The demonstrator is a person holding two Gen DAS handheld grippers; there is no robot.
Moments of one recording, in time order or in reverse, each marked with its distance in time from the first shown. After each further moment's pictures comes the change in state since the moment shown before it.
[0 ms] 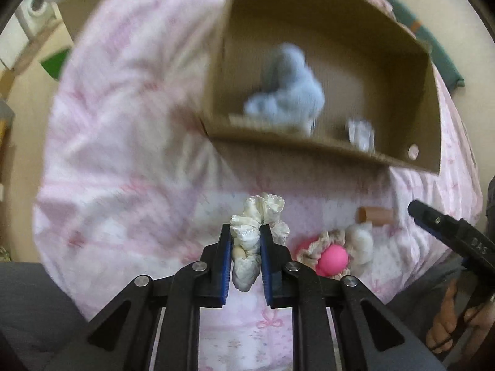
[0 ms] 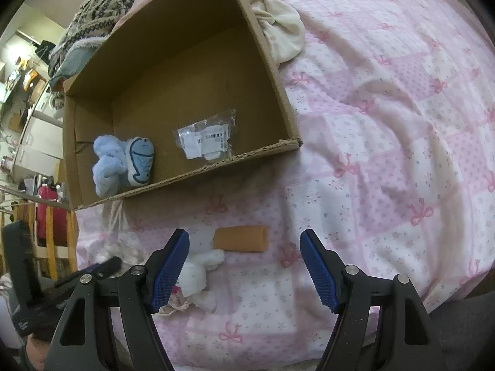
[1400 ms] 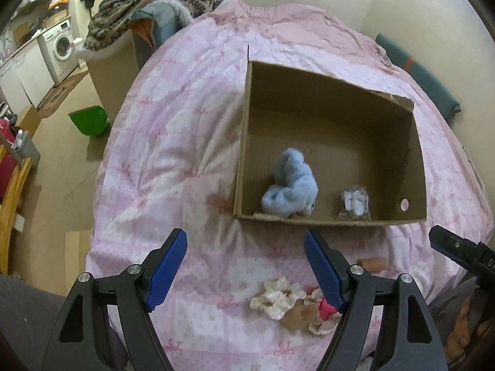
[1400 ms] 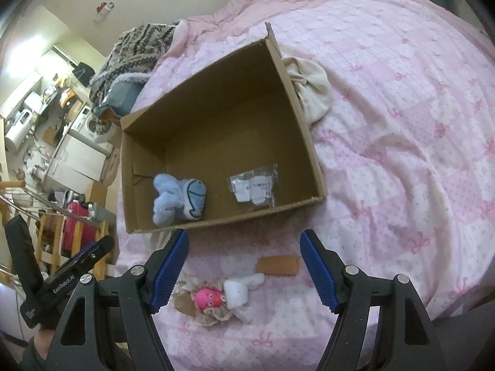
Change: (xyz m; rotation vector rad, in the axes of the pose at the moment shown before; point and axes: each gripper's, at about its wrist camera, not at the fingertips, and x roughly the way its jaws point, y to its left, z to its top) left arm -0.055 0.000 0.014 0.024 -0.273 0.079; right arm -0.055 0.010 0.007 -0.049 -0.177 0.140
